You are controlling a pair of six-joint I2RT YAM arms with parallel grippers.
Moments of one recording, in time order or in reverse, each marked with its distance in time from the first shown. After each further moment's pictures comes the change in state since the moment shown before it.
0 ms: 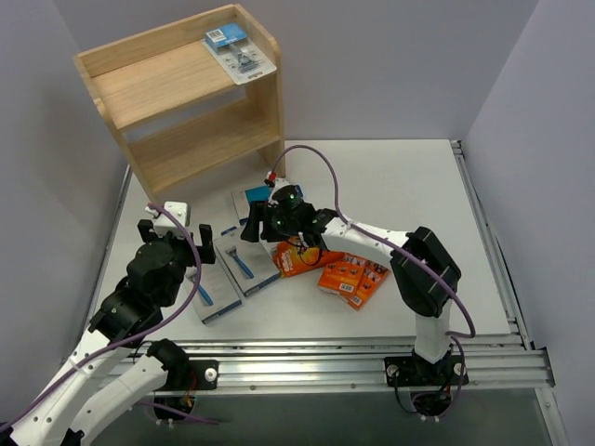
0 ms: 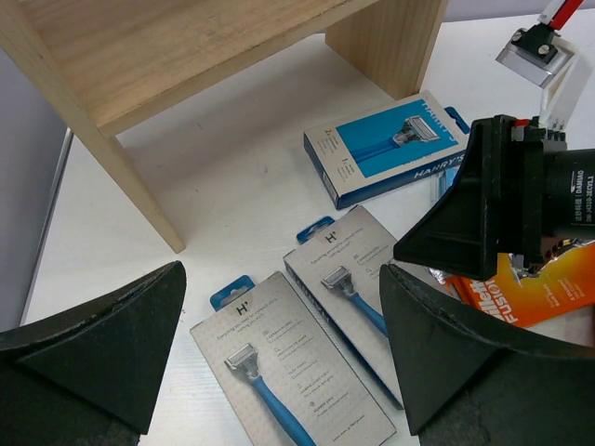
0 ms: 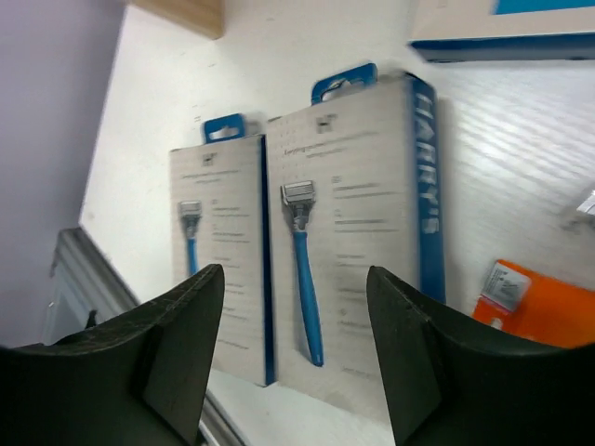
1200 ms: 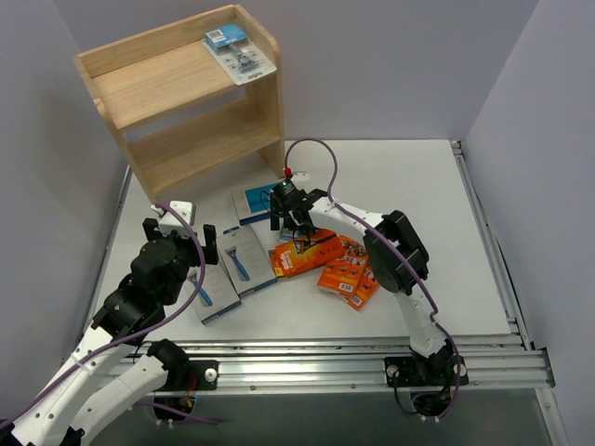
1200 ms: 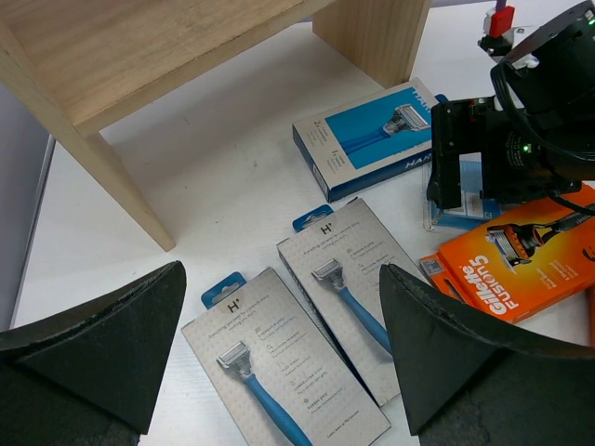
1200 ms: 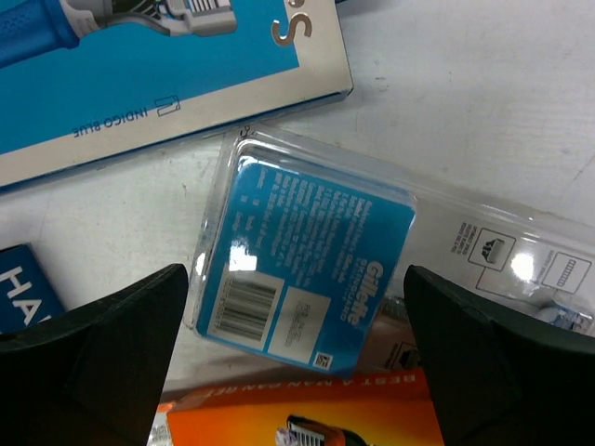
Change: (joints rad) left arm 0.000 0.025 0.000 -0.001 0.031 -0.001; right arm -0.102 0.275 0.316 -0.483 0.512 -0.082
